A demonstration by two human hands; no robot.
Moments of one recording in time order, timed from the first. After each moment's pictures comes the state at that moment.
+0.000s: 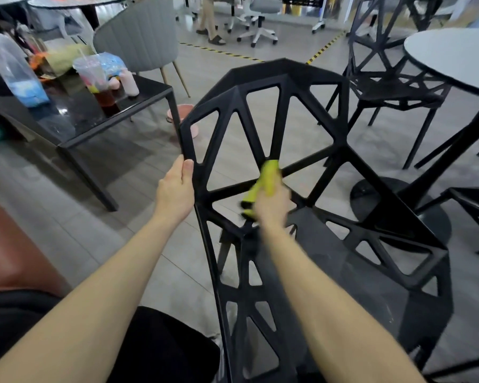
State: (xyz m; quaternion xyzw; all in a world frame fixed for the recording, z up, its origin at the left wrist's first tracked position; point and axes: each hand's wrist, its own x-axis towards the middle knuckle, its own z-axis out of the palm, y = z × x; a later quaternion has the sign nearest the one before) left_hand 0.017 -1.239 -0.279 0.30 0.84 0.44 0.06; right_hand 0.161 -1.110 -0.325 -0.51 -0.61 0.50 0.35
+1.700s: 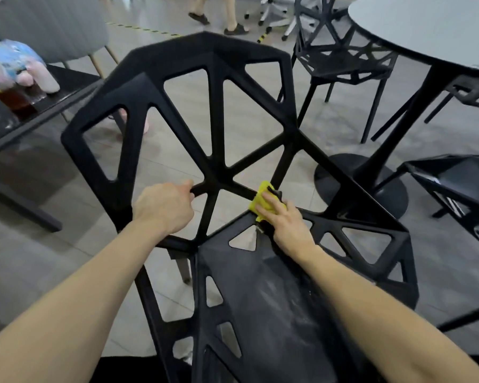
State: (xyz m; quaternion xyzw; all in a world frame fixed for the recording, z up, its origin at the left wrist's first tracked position) left_hand 0.045 -1.136 -0.311 0.52 0.85 -0.05 0.01; right_hand 0.287 -0.980 -0.447 -0.28 -0.95 0.02 0.14
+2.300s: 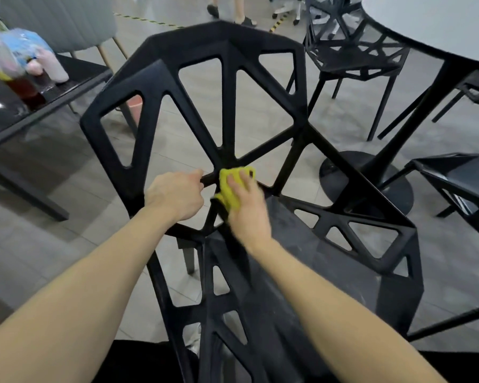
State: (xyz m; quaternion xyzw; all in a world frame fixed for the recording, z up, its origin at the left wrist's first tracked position) left_hand 0.043 -1.134 -0.308 0.51 0.86 -0.03 0.03; right_hand 0.200 -1.066 -0.385 -0.38 -0.83 0.29 0.28
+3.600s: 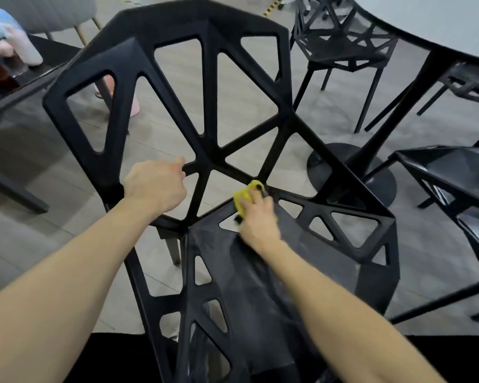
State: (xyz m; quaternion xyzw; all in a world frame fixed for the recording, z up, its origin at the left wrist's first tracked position) left_hand 0.045 -1.131 -0.318 0.52 0.85 -0.07 -0.04; right_hand 0.256 -1.029 -0.443 -0.41 -0.90 0.14 0.03
